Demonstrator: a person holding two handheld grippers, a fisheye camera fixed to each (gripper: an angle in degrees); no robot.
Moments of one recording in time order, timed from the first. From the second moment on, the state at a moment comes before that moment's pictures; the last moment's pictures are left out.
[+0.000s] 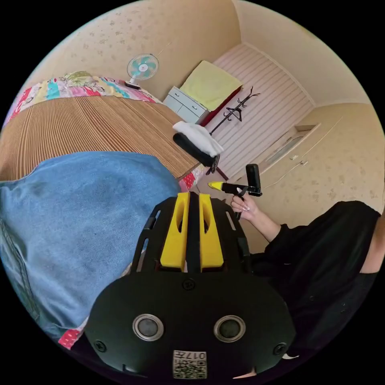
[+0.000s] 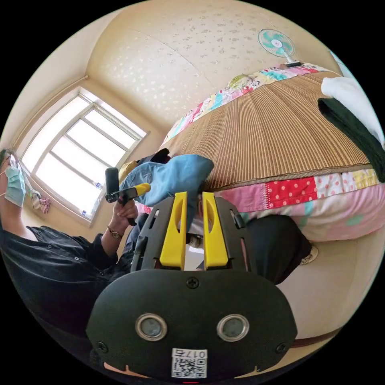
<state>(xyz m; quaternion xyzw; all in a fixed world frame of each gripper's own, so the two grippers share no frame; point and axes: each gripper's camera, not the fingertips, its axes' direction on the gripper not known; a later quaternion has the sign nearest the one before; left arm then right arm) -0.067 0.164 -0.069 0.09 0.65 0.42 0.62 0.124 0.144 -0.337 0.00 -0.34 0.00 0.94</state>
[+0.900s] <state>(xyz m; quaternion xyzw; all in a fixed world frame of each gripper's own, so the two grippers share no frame) -0.278 0.072 0.070 -0.05 0.49 0.15 0.86 -0.251 0.173 -0.176 -0.05 -0.17 -0.32 0.93</state>
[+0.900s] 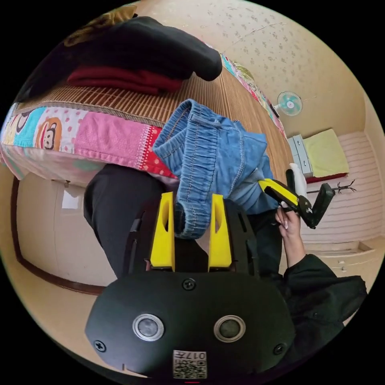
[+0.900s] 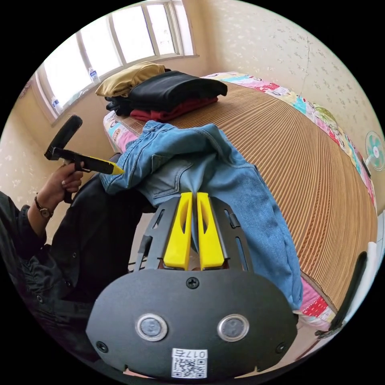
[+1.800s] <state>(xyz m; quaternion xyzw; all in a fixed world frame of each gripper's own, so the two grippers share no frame) -0.256 0.112 -0.095 0.11 0.76 0.31 0.56 -0.164 0.138 -0.275 0.14 -0.39 -0.13 0.90</state>
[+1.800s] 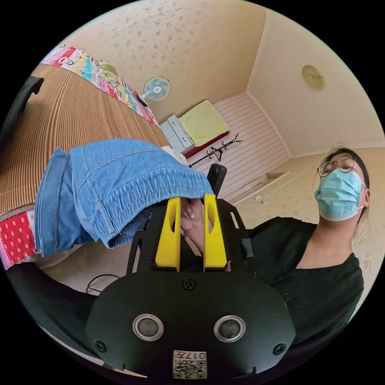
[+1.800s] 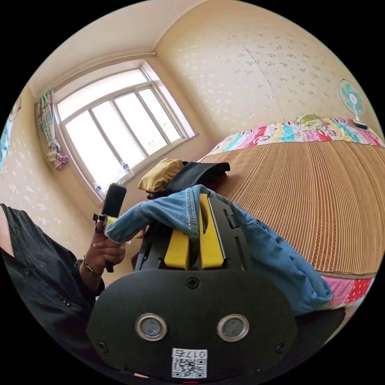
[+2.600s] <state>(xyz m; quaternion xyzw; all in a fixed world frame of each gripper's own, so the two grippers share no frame) -0.155 0.197 -0.077 0.17 0.74 0.15 0.63 -0.214 0.070 -0.485 0.25 -0.26 -0.21 0.91</state>
